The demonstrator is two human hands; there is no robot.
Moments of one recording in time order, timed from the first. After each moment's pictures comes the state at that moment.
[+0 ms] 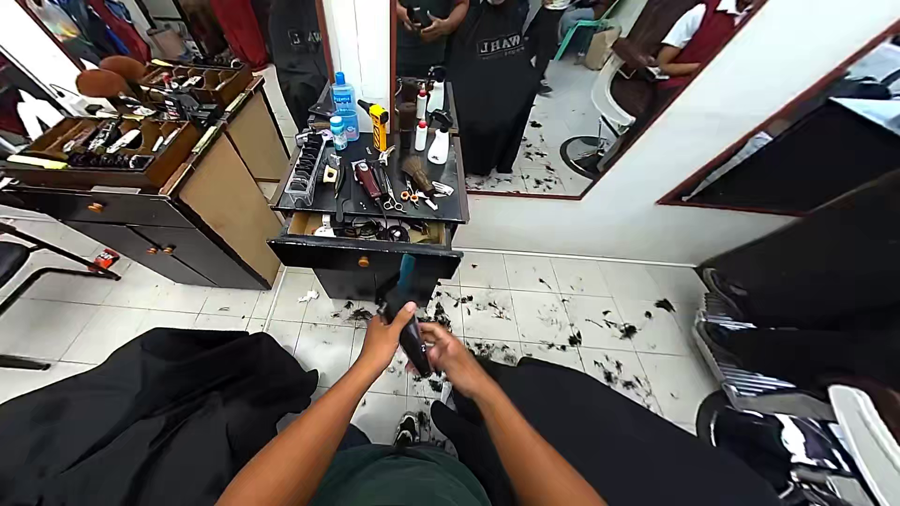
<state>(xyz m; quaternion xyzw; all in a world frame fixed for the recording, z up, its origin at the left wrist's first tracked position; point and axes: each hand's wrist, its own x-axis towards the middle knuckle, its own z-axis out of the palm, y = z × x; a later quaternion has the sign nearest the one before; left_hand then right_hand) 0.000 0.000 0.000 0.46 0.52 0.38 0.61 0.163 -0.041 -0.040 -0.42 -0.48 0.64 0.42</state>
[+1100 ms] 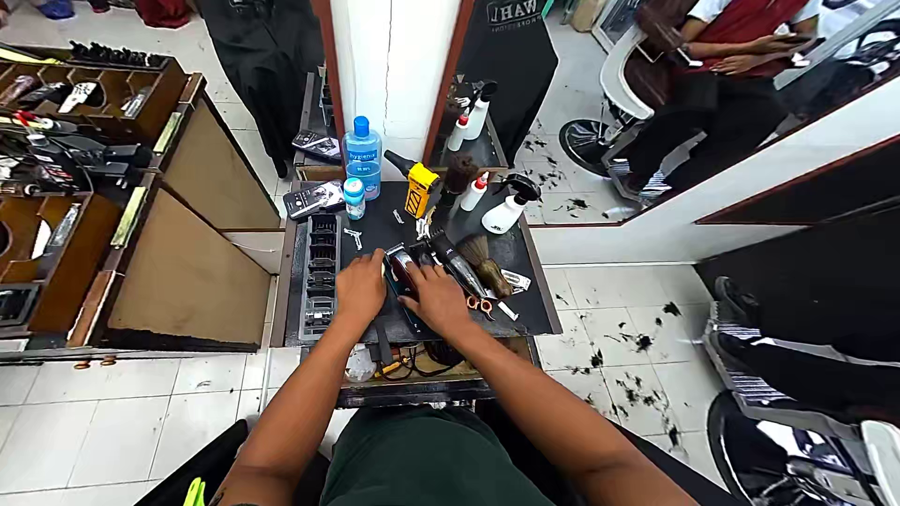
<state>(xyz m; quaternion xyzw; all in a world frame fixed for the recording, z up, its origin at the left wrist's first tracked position) -0.102 0.494 0.005 0.78 0.59 0.04 0.22 0.055 0.443 -0.006 -0.69 -0.69 0.19 0.02</state>
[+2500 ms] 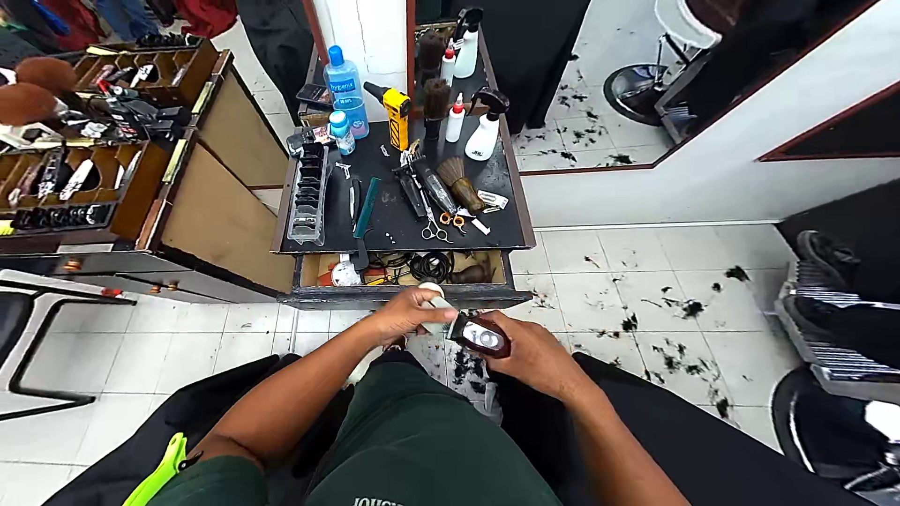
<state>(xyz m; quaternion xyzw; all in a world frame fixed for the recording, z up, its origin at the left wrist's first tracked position) -0.050 0.251 0.019 0.55 0.36 0.13 0.74 0.184 0.140 0.004 -0.64 -0.68 0.34 0.14</state>
